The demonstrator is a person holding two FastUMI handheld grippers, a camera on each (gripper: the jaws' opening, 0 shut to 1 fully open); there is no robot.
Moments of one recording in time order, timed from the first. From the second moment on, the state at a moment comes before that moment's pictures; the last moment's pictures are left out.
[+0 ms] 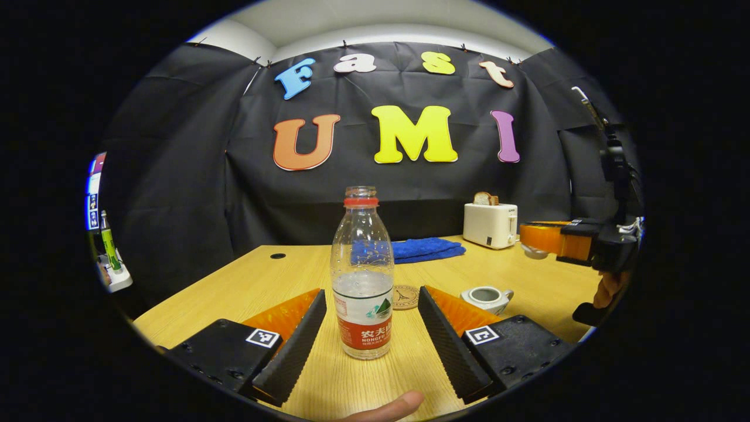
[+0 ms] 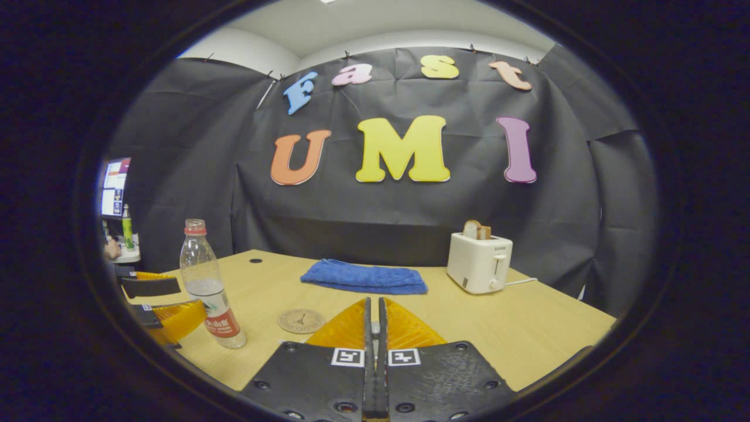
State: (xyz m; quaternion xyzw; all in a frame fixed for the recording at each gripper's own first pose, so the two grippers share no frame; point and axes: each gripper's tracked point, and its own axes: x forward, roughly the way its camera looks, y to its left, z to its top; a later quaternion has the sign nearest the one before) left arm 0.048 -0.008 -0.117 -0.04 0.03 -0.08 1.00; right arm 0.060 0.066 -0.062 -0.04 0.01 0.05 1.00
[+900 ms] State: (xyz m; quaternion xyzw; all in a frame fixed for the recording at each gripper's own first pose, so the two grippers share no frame) left arm 0.090 0.005 -0.115 0.01 0.03 -0.02 1.00; right arm 0.056 0.032 -0.053 -0.04 0.00 0.02 1.00
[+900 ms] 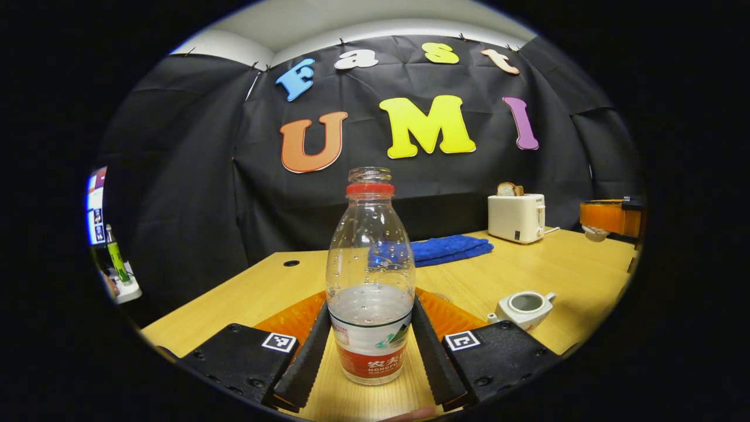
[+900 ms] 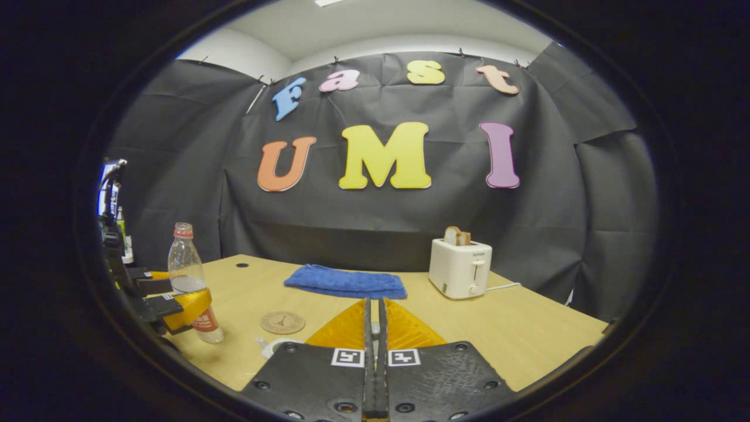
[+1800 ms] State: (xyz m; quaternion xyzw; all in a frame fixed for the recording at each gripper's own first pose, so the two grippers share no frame) left arm 0.071 0.004 -0.123 0.42 0.12 0.01 0.90; right arm 0.057 -0.012 -0.037 -0.02 0.00 -0.02 1.00
